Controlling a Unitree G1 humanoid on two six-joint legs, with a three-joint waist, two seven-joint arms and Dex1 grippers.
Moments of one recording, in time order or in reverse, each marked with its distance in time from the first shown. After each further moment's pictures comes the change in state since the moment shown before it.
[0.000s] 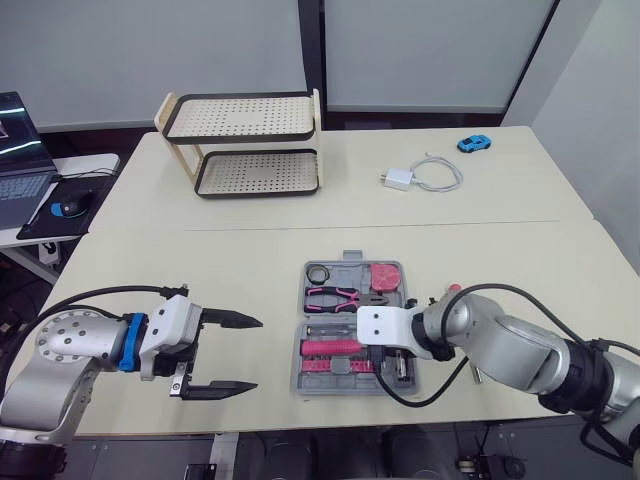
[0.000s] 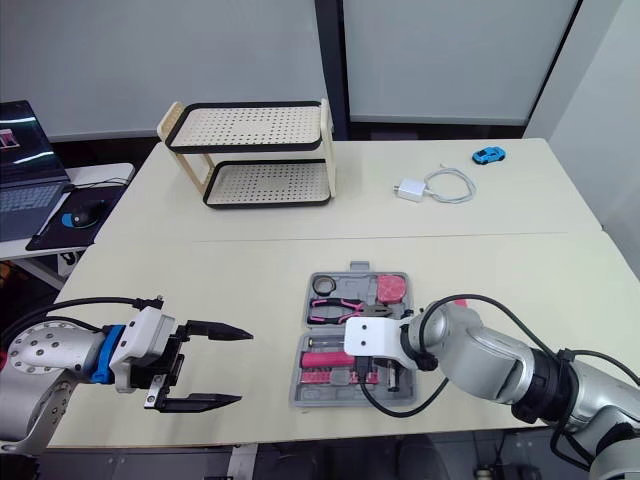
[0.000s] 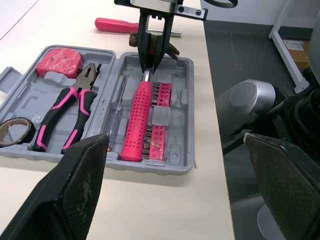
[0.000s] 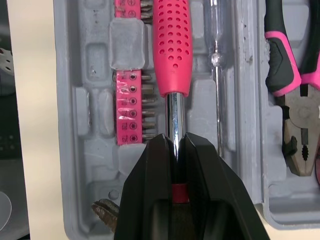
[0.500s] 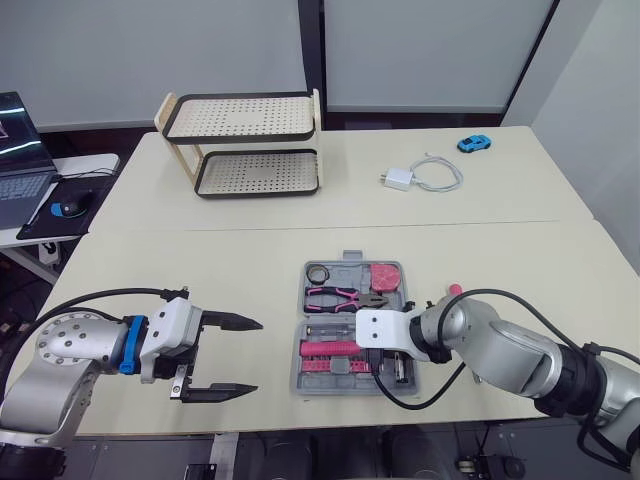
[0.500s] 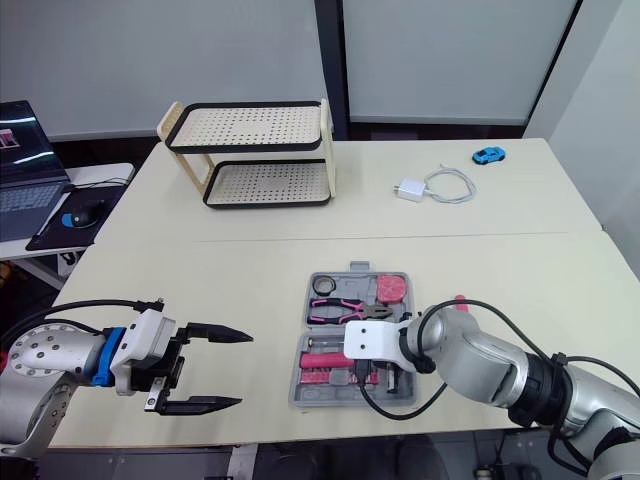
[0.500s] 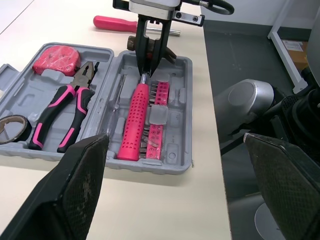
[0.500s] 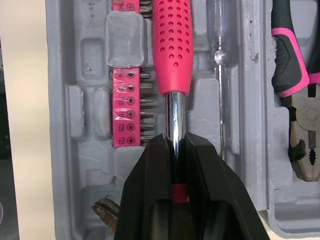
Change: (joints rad) left arm 0.007 0.000 0.000 0.000 0.001 0.000 0.000; right arm 0.036 0.006 0.016 0.022 -0.050 -0.037 0.003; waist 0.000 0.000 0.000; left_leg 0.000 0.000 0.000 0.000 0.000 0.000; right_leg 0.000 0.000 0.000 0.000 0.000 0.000
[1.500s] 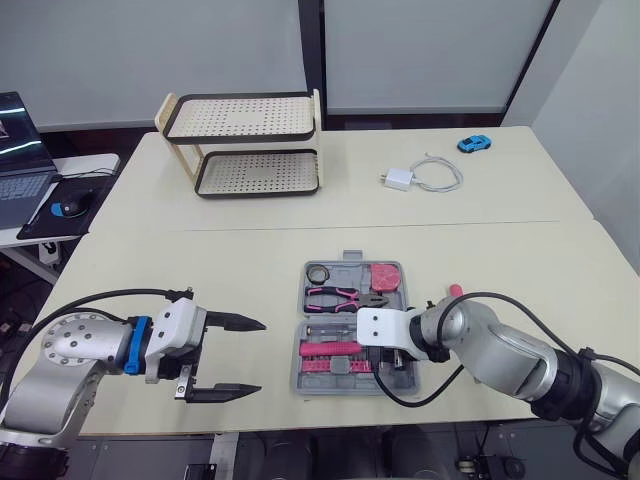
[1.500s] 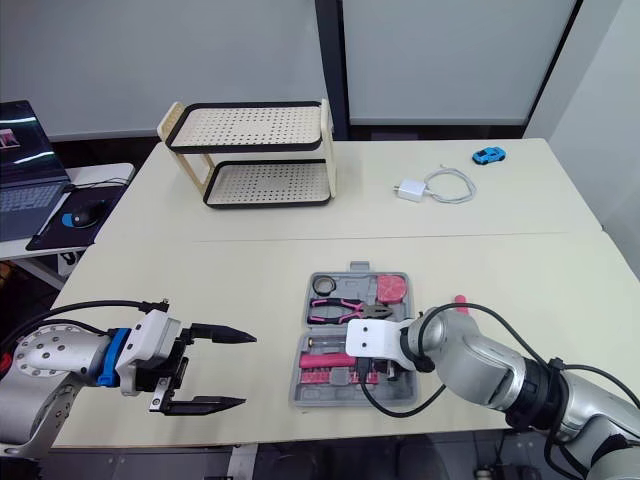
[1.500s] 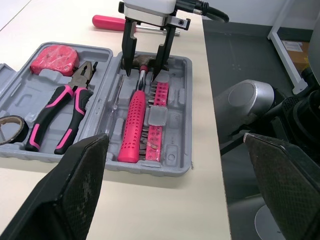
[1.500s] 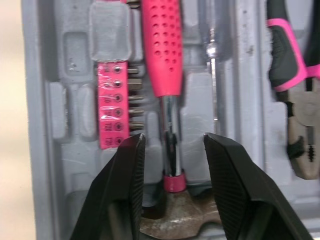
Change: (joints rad) left arm -0.003 0.000 -0.020 -0.009 0.001 0.005 0.021; right arm 0.036 0.021 -0.046 0.029 -0.056 -0.048 0.004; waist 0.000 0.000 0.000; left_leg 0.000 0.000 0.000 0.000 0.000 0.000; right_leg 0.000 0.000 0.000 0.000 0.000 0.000
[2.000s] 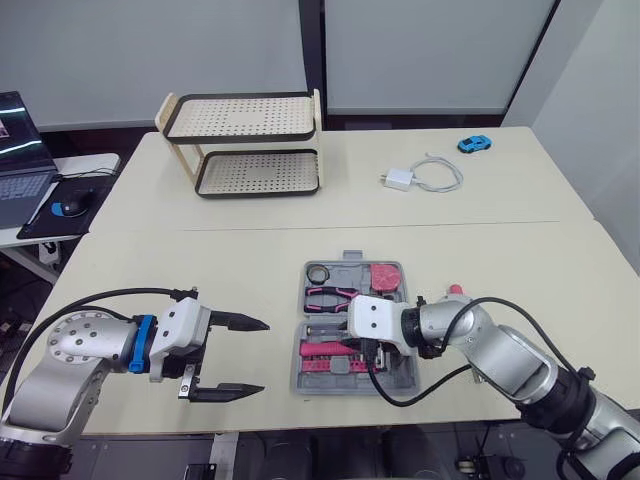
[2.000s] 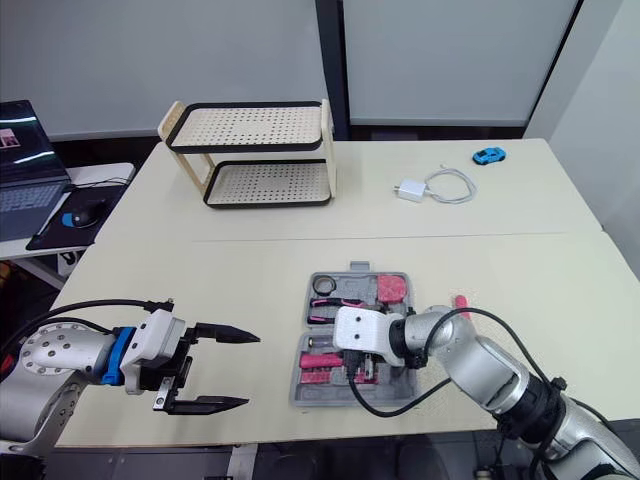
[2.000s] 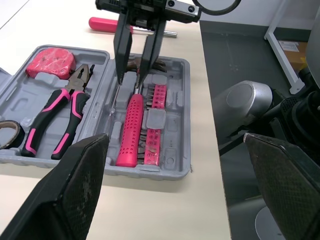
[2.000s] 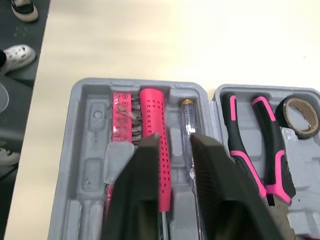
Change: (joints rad) left arm -0.015 0.000 -0.022 0.000 0.000 0.000 0.000; right arm 0.191 0.112 -0.244 0.109 0.090 -0.458 0.038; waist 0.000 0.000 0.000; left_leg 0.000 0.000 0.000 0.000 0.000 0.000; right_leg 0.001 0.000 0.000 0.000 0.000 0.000
